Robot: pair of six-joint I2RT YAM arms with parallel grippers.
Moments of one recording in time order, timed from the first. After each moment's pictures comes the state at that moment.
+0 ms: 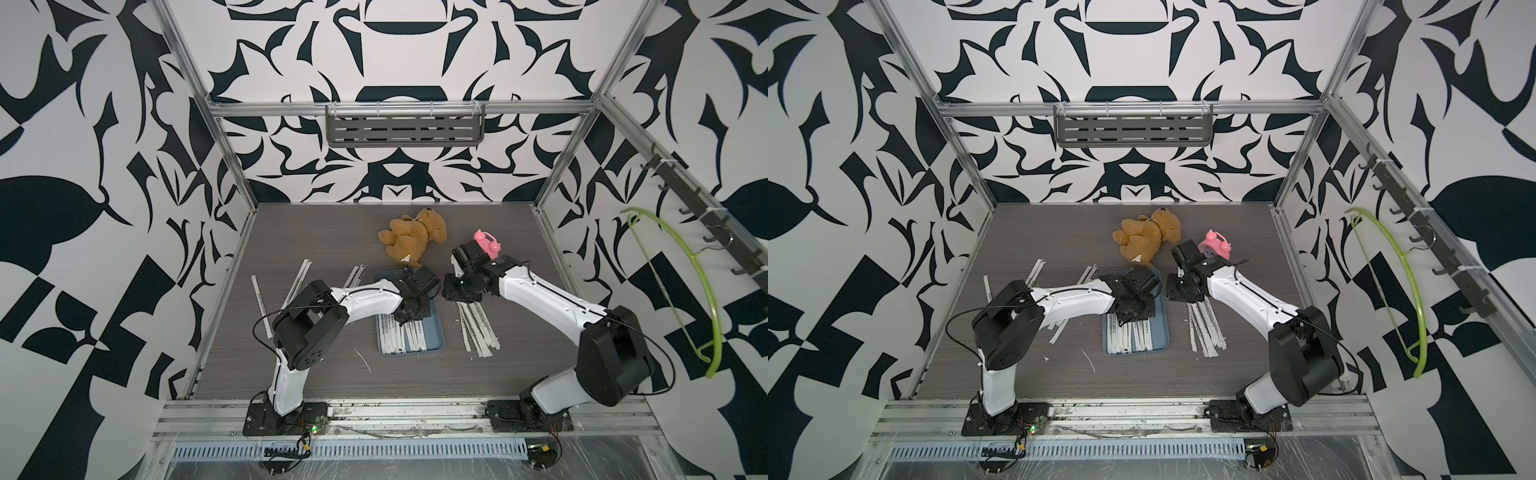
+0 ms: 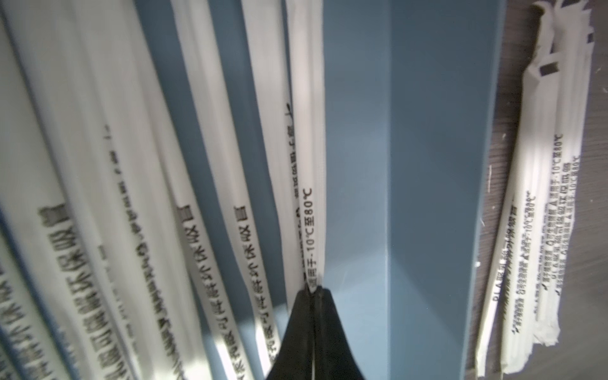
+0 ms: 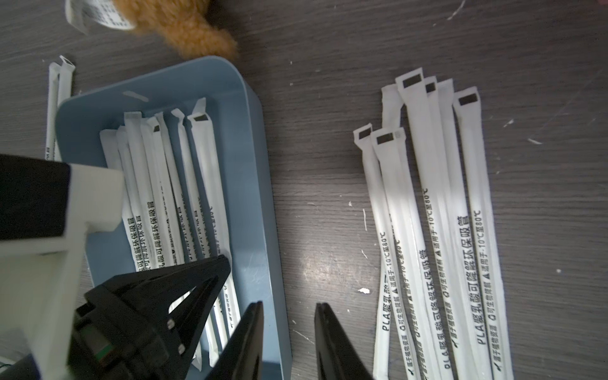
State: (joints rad) left arm -0.95 1.96 1.31 -0.53 0.01 -0.93; right arm 0.49 1.50 1.07 -0.73 -0.12 0.58
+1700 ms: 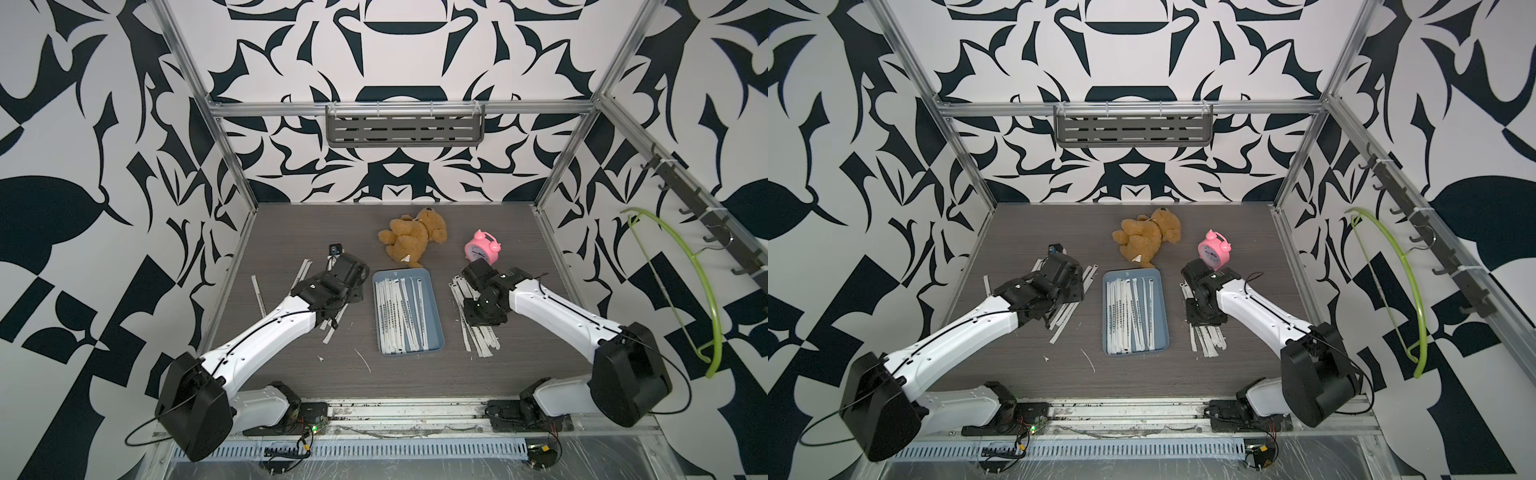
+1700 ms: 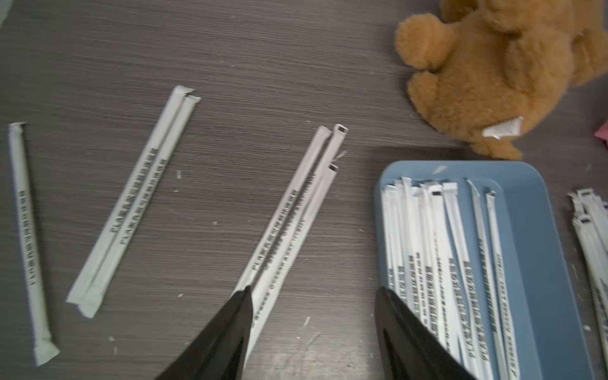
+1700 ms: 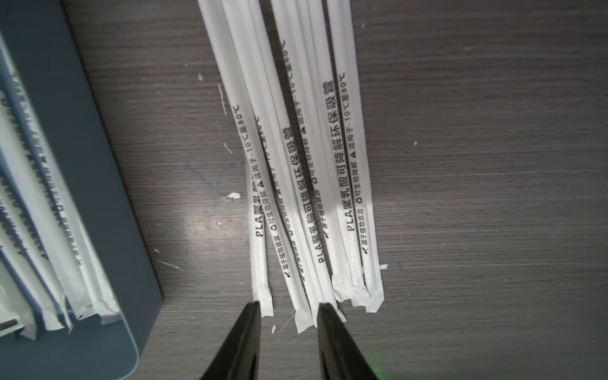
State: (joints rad) left arm -0.63 1.21 0.92 -0.63 -0.36 -0.60; right arm 0.47 1.40 0.93 -0.98 0.05 0.49
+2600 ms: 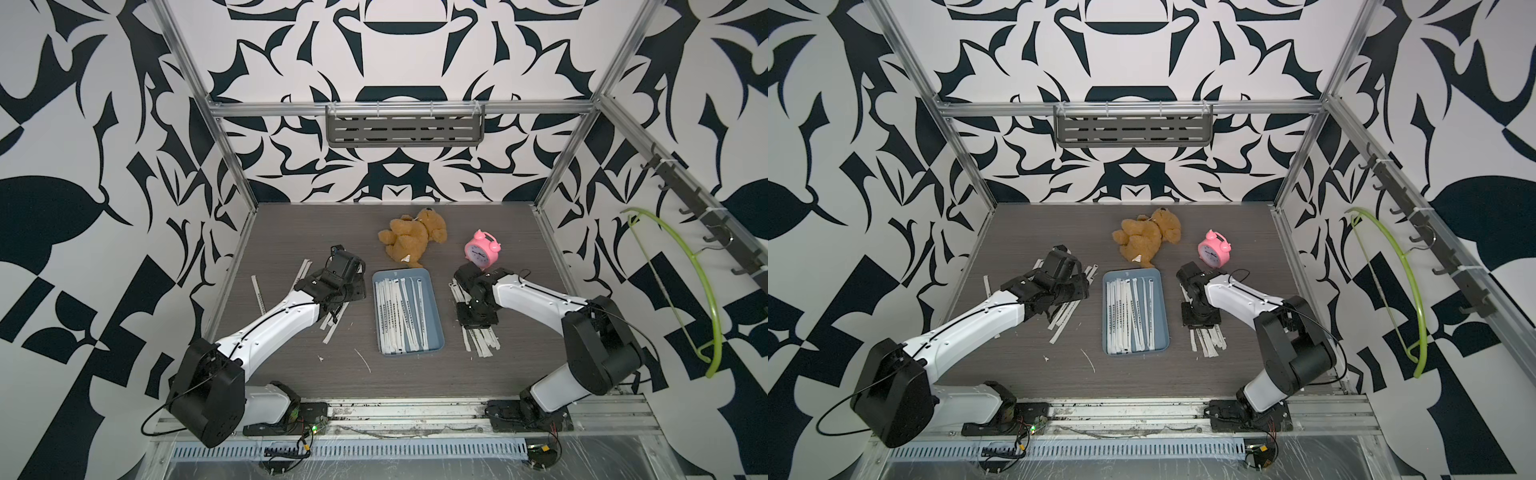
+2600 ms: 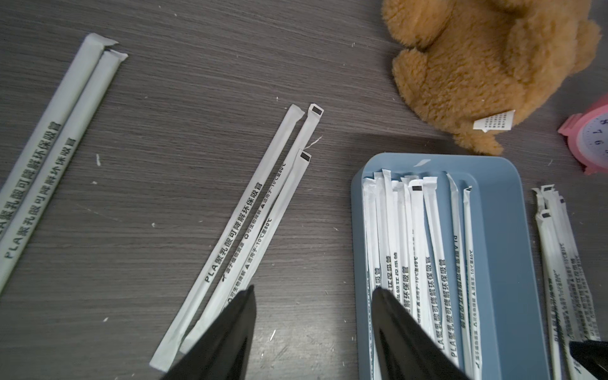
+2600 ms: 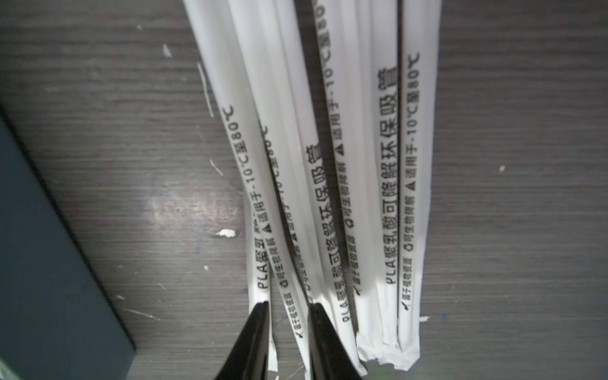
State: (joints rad) left arm -0.59 1.32 0.90 -0.51 -0.16 -0.62; right arm 0.46 1.56 0.90 -0.86 0.01 0.45
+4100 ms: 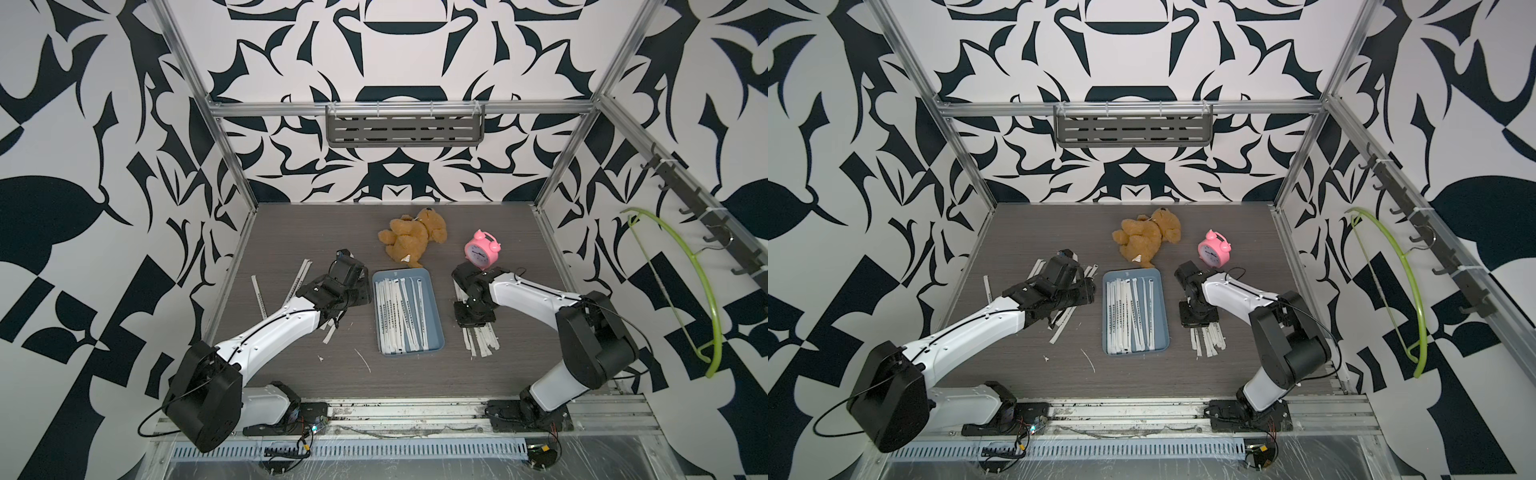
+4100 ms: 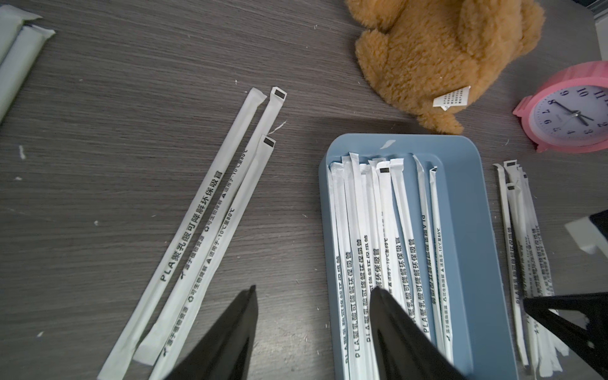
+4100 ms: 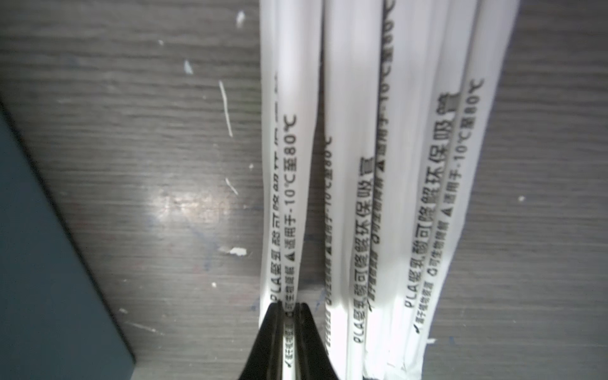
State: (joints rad) left arm -0.63 1.30 0.84 -0.42 -0.11 -0.64; right arm 0.47 1.58 0.92 -0.85 0.01 0.42
